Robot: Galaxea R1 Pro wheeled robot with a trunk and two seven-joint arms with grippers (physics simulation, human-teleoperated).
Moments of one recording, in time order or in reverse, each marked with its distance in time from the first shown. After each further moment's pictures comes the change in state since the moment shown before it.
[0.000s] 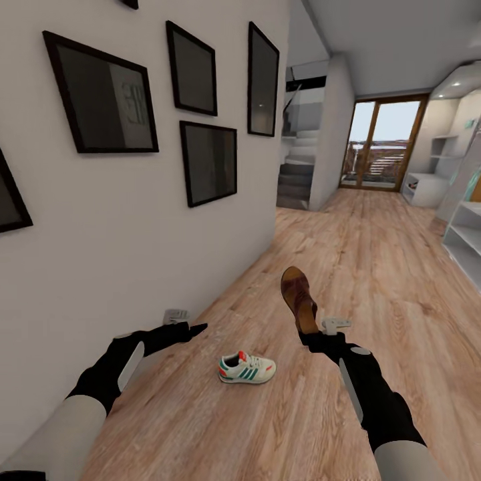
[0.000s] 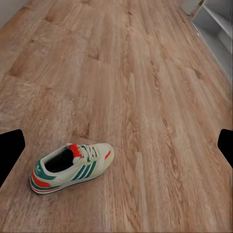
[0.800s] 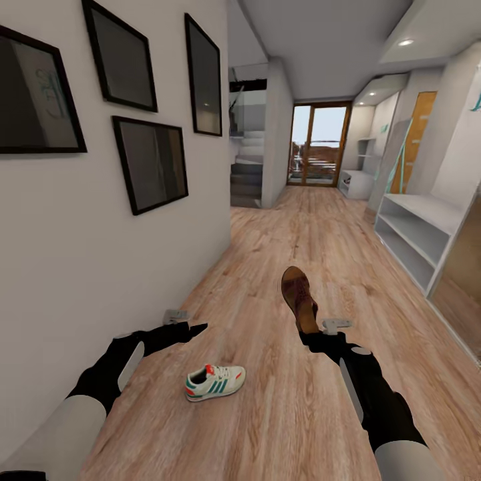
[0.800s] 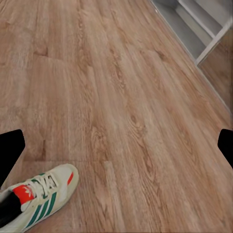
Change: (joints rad) left arm 0.000 0.000 0.000 0.000 0.000 0.000 0.000; right arm 0.000 -0.002 -0.001 -0.001 0.000 0.000 0.000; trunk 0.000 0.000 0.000
